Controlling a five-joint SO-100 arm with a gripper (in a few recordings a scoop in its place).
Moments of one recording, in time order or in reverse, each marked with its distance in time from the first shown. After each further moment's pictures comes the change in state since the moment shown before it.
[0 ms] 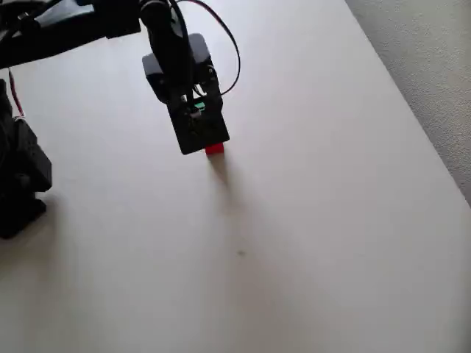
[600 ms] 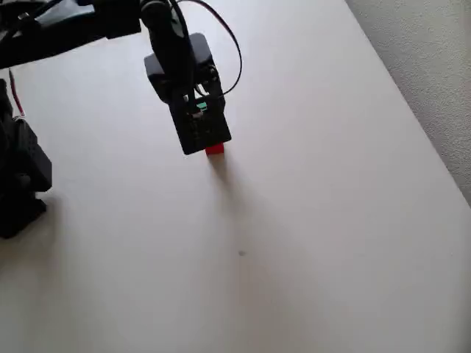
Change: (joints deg) arm 0.2 0.0 0.0 -1.1 0.0
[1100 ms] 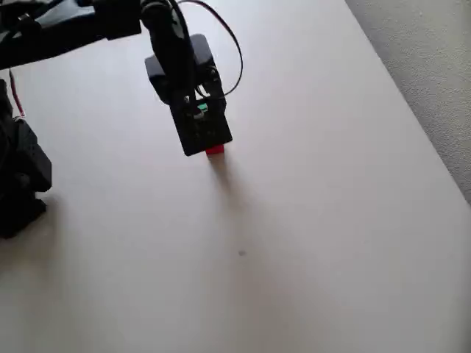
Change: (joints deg) arm 0.3 -0.4 0.0 -0.2 -0.3
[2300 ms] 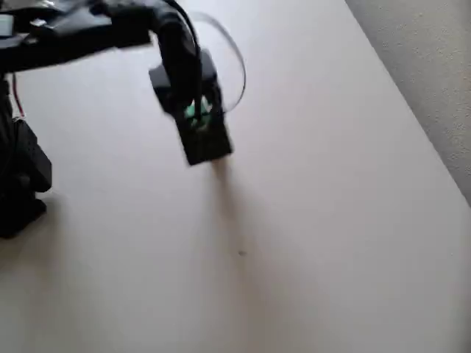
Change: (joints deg) arm 0.6 -5.4 0.0 1.9 -1.6
